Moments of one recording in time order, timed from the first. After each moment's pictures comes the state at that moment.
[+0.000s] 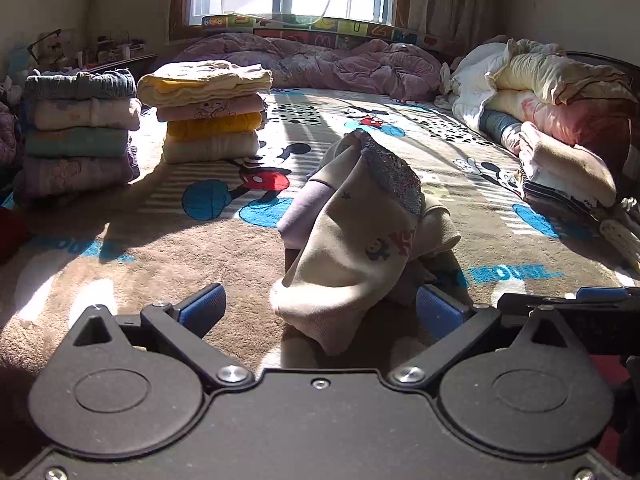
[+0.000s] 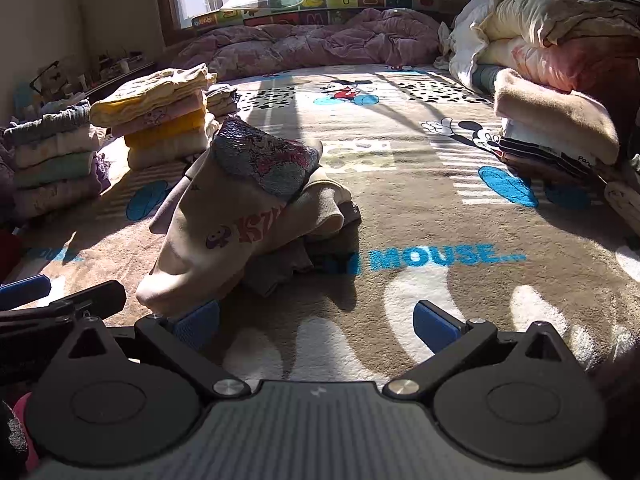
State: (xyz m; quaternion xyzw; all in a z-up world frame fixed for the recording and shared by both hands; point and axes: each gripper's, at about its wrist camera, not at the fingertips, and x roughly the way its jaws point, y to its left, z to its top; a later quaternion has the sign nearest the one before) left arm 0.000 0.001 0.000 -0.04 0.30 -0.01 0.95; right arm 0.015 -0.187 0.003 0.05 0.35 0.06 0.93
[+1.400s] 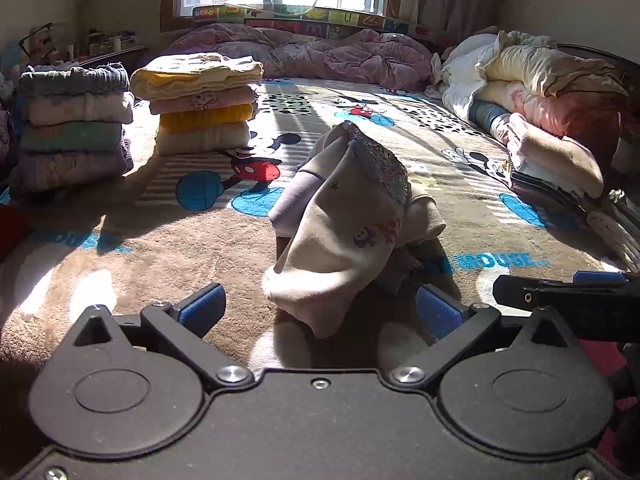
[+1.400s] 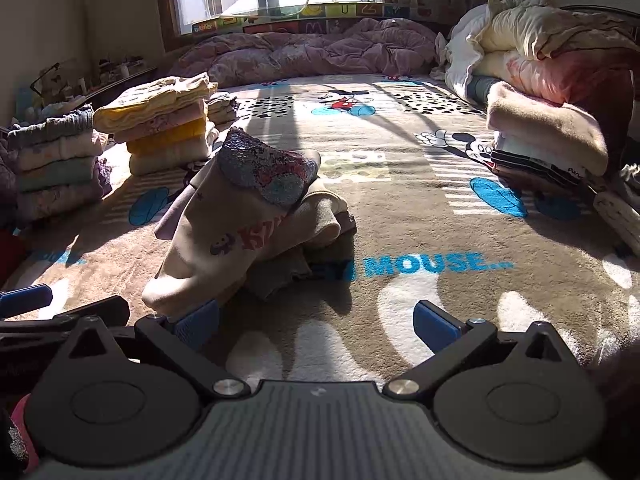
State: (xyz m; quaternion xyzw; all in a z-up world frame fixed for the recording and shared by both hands) left arm -0.010 0.001 0.008 -0.04 0.31 -0.02 0.95; right arm 0.002 -0.185 0.016 0.04 0.34 0.05 0.94
